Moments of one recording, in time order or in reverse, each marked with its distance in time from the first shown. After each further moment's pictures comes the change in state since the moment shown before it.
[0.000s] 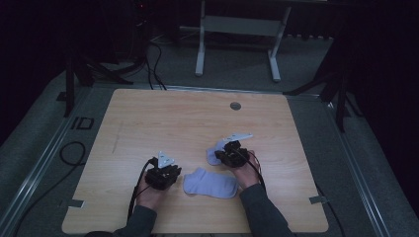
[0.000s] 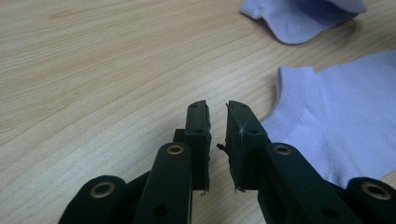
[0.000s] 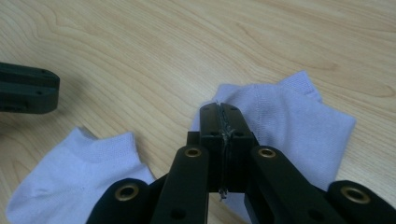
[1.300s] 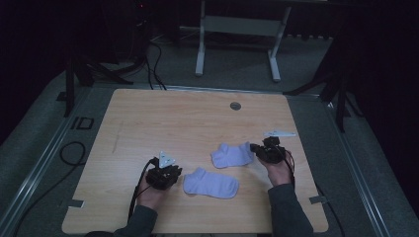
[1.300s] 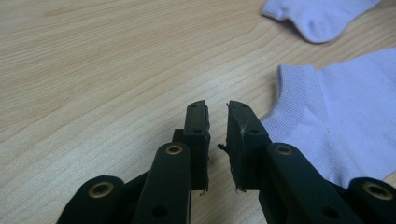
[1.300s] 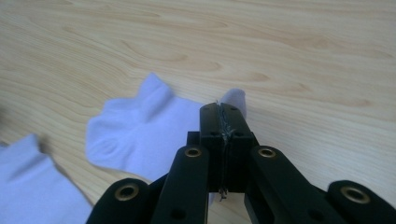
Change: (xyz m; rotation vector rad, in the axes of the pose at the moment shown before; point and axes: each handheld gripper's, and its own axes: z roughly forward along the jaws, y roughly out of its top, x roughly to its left) left arm 0.000 0.000 0.002 0.009 -0.003 0.006; right arm -0.082 -0.029 -0.063 -0.085 -0.147 0.182
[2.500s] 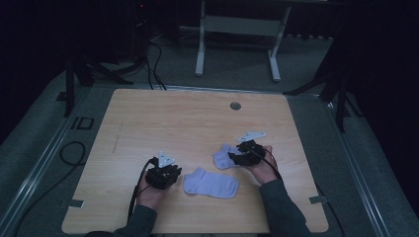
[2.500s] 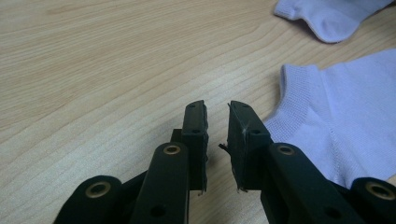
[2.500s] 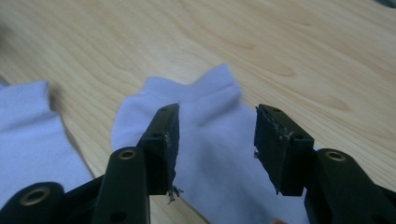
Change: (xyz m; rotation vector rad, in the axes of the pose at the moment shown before) left arm 0.002 0.000 0.001 0.000 0.001 -0.008; right arm 0.047 0.005 0.041 0.109 0.058 -0.334
